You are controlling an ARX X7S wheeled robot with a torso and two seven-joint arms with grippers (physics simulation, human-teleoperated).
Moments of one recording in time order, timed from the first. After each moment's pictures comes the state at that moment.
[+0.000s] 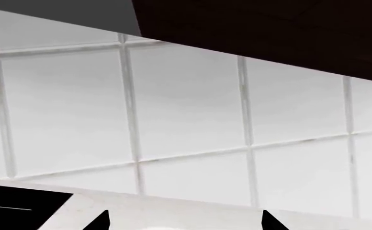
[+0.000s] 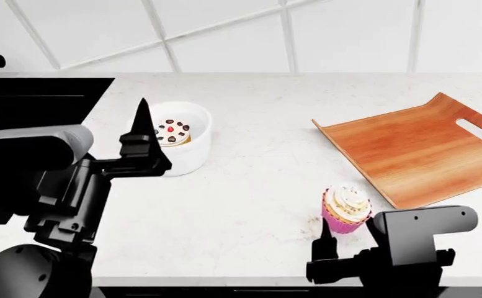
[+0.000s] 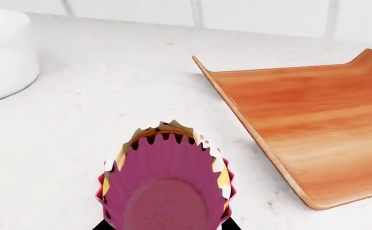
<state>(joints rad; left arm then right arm) -0.42 -0.42 0.05 0.79 -0.82 -0.68 -0.55 1.64 0.93 -2.57 -0.67 1.24 -0.61 1.29</state>
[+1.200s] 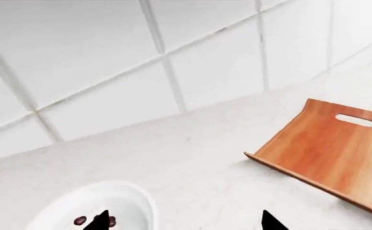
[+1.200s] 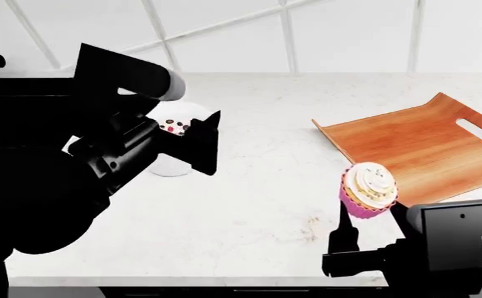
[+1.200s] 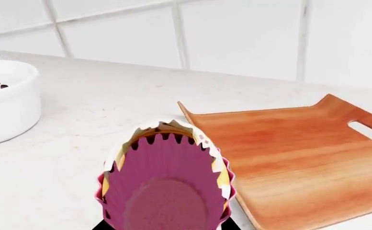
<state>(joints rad) -1.02 -0.51 0.23 0.46 -1.49 -1.21 -0.68 1.78 1.06 -2.56 -0.82 1.14 -0.48 1.36</state>
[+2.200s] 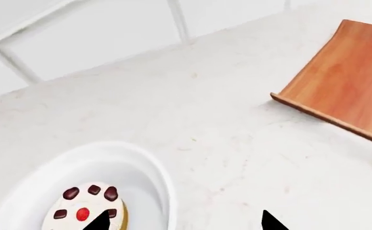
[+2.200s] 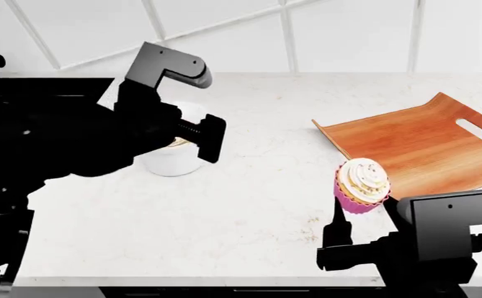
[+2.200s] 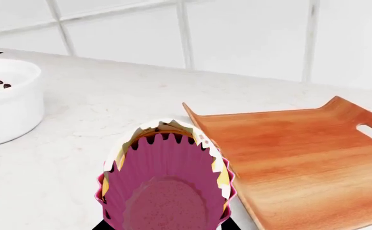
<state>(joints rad) -1.27 -0.45 0.53 -0.04 -1.24 -1.26 -0.36 1.78 1.04 -2.51 -0.80 1.20 -0.45 1.33</state>
